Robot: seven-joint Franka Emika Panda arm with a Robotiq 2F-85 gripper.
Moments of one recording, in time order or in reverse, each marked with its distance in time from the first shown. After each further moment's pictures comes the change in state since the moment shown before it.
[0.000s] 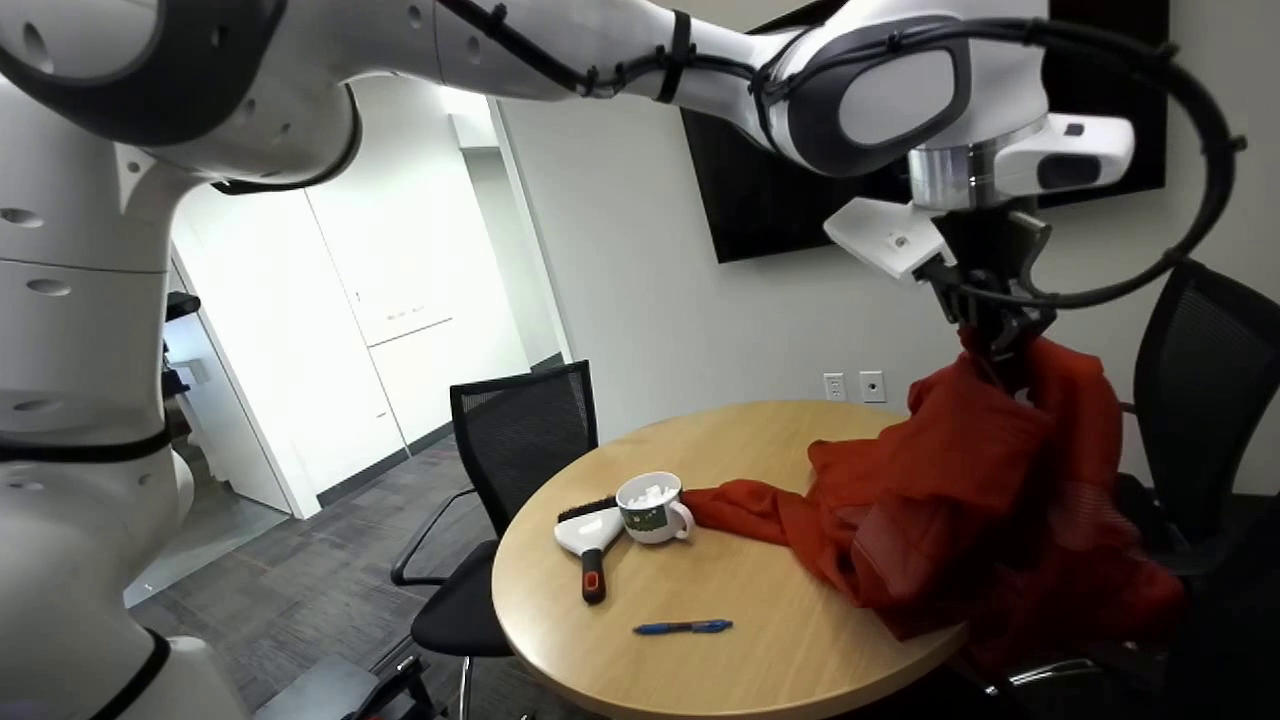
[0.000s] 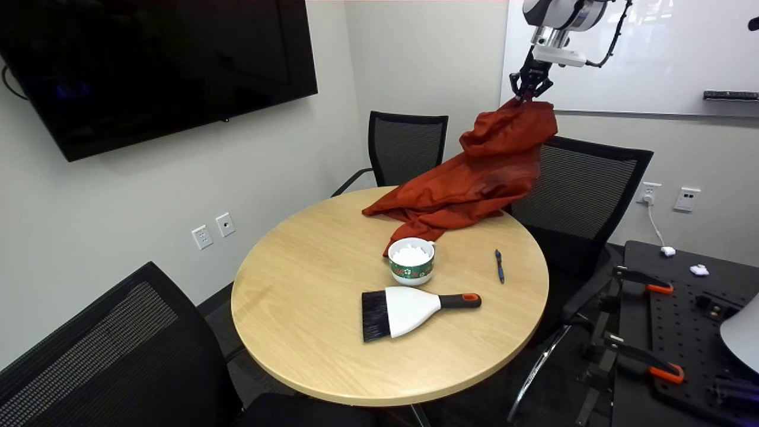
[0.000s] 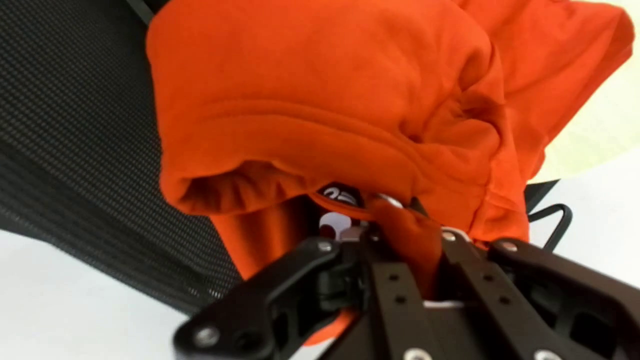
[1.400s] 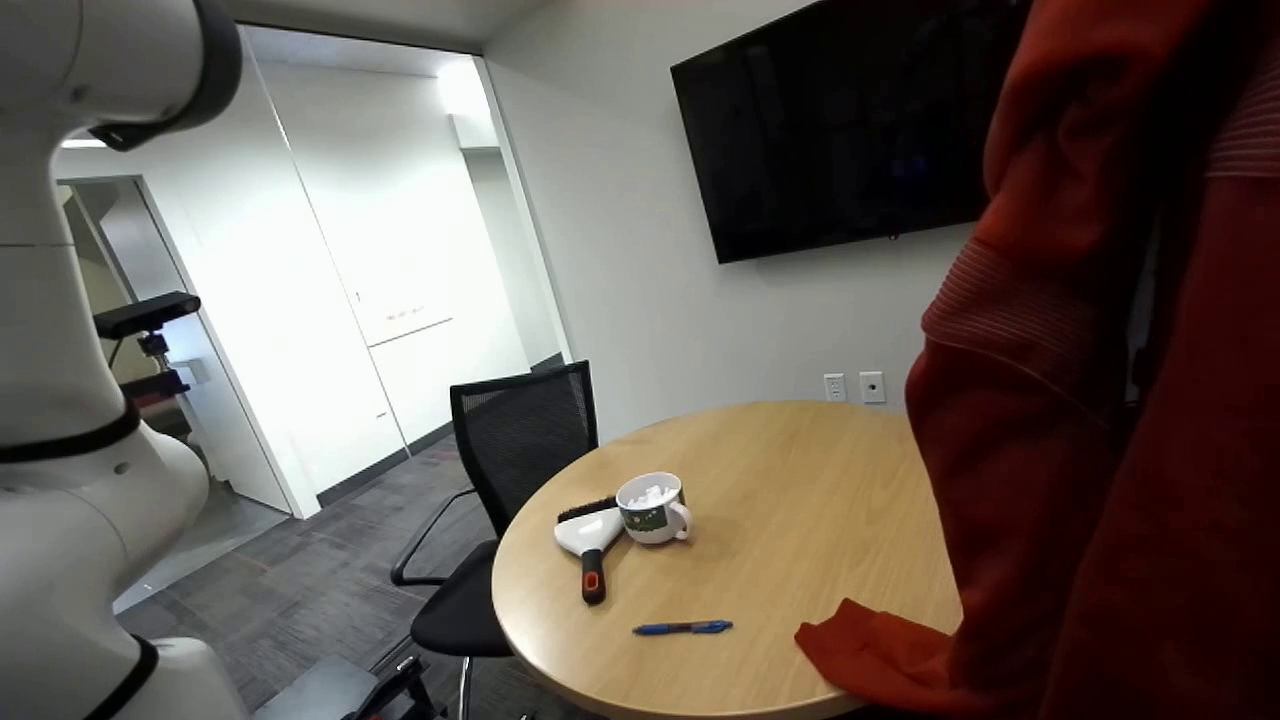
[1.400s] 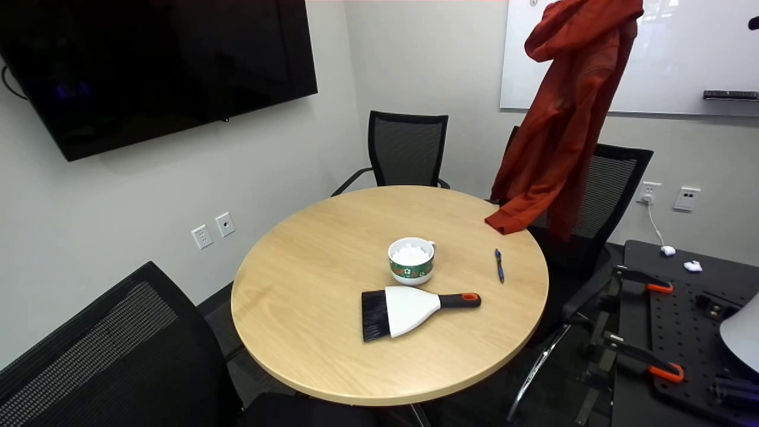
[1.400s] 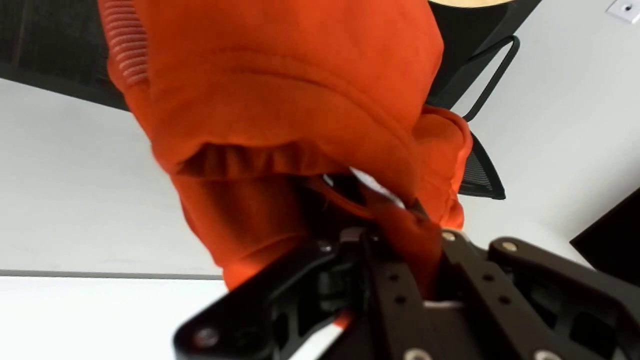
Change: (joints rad) arm -0.136 -0.227 -0.176 0.298 0.113 -0.291 -0.107
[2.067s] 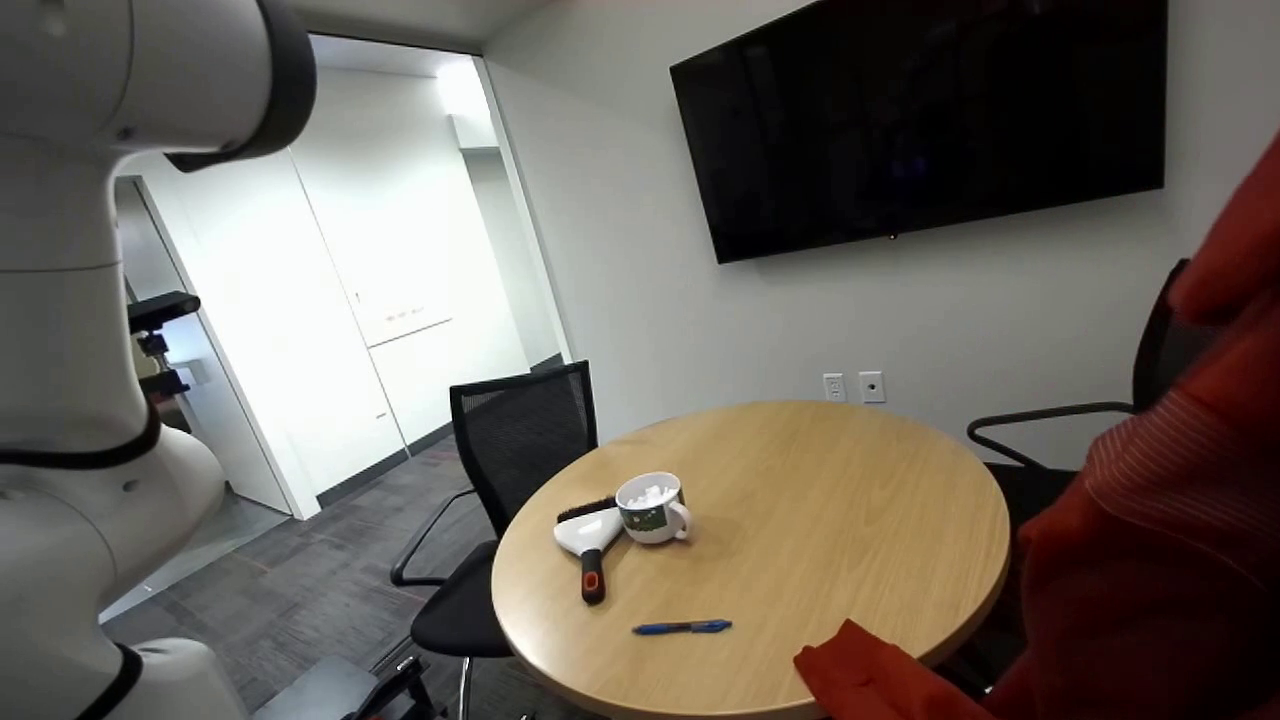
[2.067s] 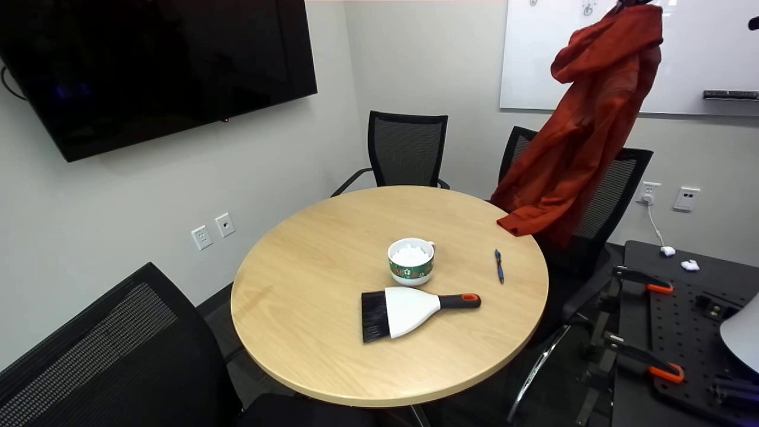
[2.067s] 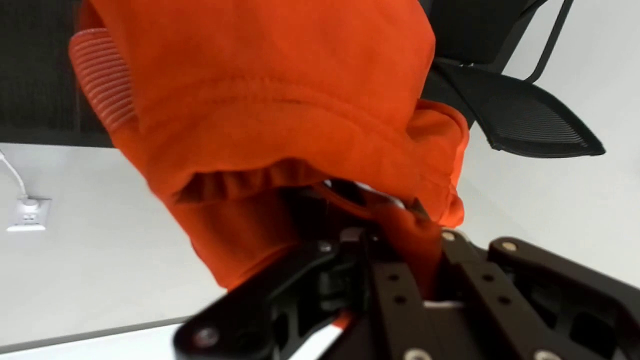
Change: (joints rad) arm -0.166 0.179 -0.002 0.083 0.089 0.004 0.064
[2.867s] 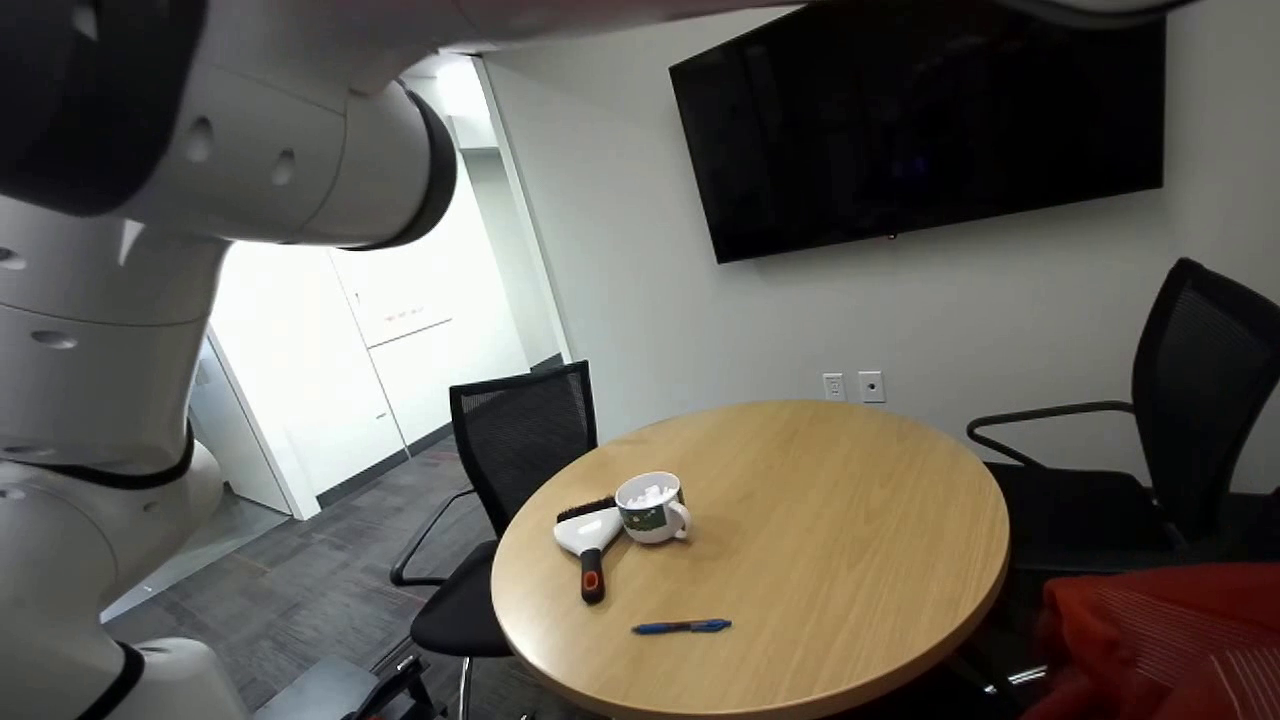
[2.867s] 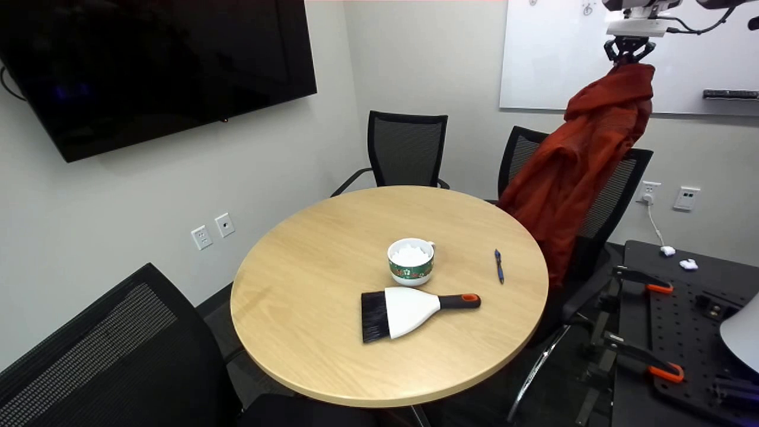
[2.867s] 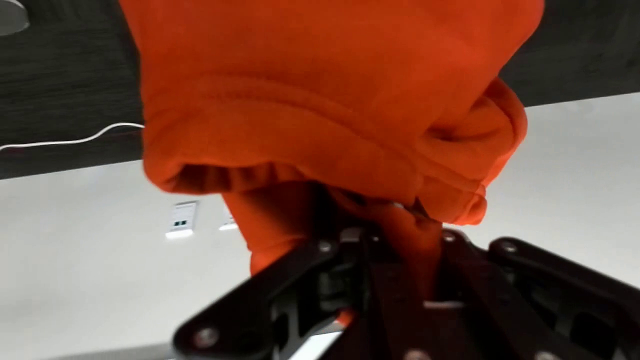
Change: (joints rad) arm 0.021 0.277 -0.020 0.041 -0.339 0.259 0.441
